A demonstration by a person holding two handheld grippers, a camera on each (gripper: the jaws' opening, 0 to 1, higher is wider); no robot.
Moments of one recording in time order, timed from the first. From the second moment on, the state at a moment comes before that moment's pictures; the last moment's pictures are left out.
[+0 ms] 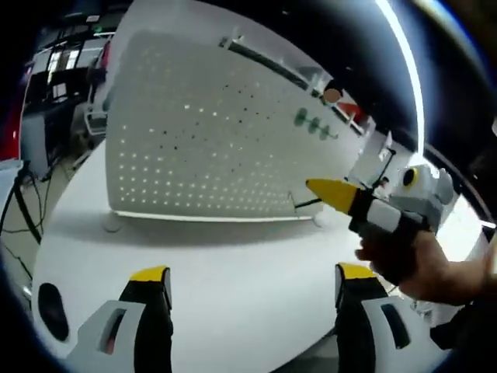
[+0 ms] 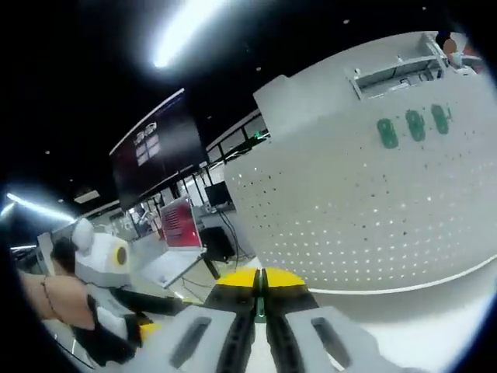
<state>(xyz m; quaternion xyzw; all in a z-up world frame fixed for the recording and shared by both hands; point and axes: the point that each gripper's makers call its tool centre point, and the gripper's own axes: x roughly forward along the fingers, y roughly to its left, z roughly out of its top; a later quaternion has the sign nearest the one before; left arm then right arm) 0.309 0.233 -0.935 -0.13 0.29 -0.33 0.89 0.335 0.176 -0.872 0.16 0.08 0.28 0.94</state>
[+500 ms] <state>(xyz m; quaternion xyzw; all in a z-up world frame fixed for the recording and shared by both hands) 0.306 0.214 -0.907 -0.21 0.27 -0.37 0.87 0.309 0.210 -0.851 0.17 0.05 0.32 0.93</state>
